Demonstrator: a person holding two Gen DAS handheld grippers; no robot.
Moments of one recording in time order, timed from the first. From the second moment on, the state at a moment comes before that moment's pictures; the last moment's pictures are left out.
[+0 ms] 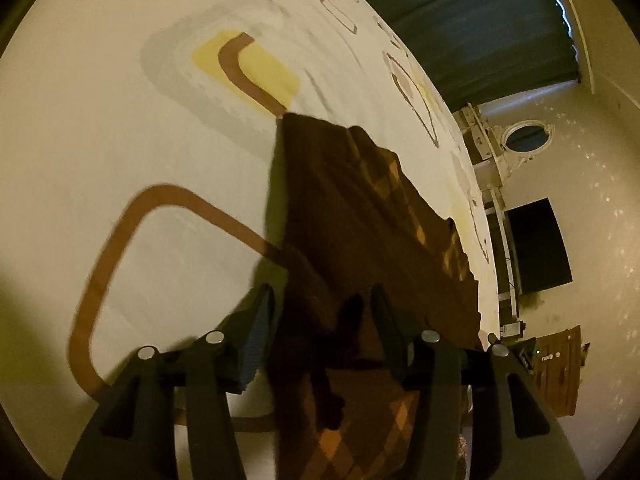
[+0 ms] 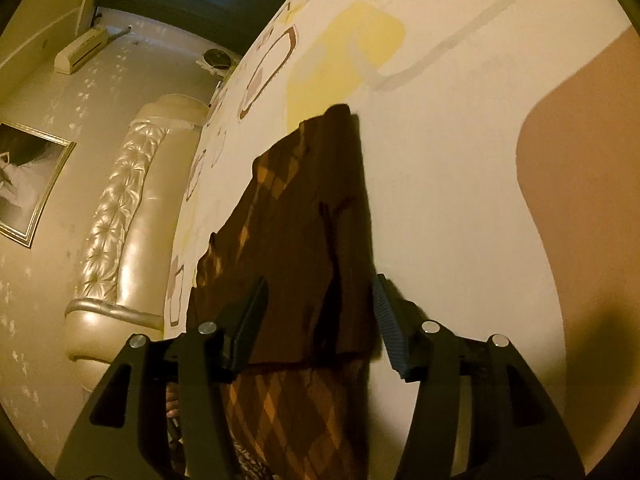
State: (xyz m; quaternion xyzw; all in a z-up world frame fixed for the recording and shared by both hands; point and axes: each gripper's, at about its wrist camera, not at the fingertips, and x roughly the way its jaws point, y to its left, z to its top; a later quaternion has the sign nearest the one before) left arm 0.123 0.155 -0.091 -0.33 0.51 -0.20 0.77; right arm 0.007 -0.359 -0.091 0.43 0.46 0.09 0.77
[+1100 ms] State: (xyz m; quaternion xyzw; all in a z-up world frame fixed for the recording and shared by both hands) left arm 0.099 0.157 -0.087 -0.30 0.51 -0.17 0.79; right arm -0.007 -0.374 -0.108 0.45 0.48 0.10 0.75
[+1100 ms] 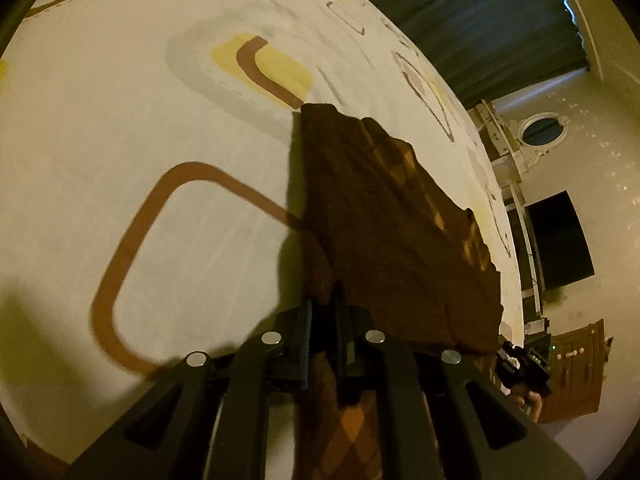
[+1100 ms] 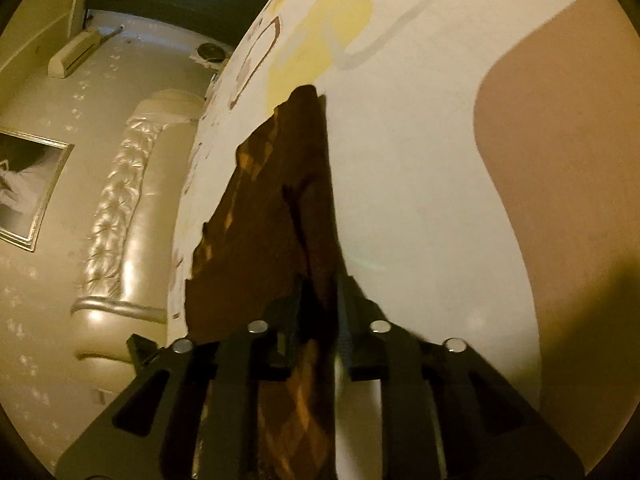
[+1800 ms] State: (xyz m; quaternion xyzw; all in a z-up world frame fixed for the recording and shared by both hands) left arm 0.000 0.131 -0.103 -0.22 0.57 -0.26 0.74; right arm -0.097 -0.335 -0.099 0.38 0.55 0.30 0.68
